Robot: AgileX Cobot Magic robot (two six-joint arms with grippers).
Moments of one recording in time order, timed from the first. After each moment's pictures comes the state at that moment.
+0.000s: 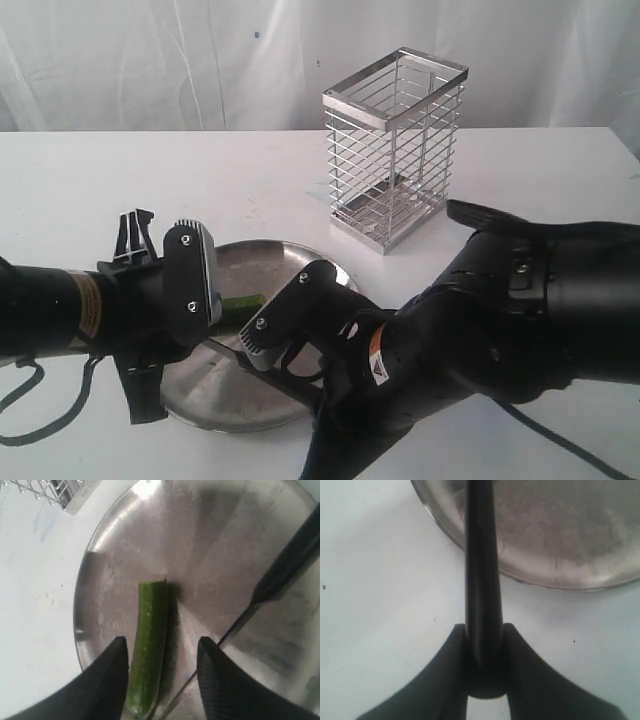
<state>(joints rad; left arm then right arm) -0.54 1.39 -0.57 0.81 -0.03 0.11 0.92 1.53 -0.81 0.04 0.50 -0.12</state>
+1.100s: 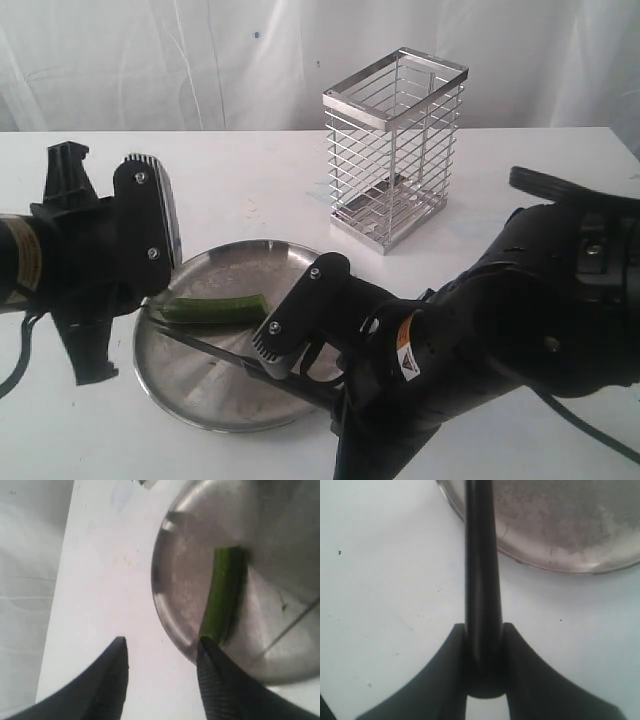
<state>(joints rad) -0.60 1.18 -0.65 0.79 0.33 0.13 0.92 1.43 -0.81 0.03 0.61 -0.20</state>
